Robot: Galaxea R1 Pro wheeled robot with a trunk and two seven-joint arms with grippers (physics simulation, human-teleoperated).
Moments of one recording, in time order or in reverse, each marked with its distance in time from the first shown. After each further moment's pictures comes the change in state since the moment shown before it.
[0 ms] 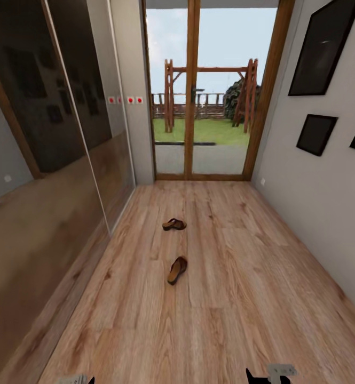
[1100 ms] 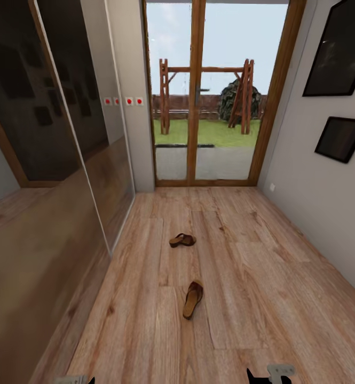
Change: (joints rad) left arm 0.000 0.000 -0.003 0.001 -0.002 0.000 0.000; right arm 0.000 -0.004 0.000 0.000 0.000 0.001 0.001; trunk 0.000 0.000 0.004
